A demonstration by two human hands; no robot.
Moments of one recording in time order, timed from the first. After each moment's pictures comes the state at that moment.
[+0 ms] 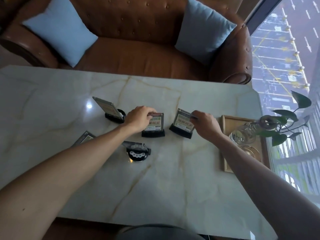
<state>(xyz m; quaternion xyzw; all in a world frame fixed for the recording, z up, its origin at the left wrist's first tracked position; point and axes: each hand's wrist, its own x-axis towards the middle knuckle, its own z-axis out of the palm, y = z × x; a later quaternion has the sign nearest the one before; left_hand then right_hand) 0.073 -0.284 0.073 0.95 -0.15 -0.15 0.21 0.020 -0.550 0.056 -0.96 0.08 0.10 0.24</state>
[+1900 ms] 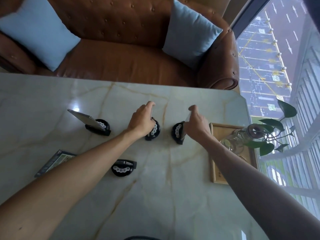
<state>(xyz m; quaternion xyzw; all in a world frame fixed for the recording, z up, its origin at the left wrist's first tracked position) 0.106 -0.362 0.062 0.95 -0.10 -0.11 0.27 0.061 -0.567 0.061 -0.94 0.19 0.10 0.25</state>
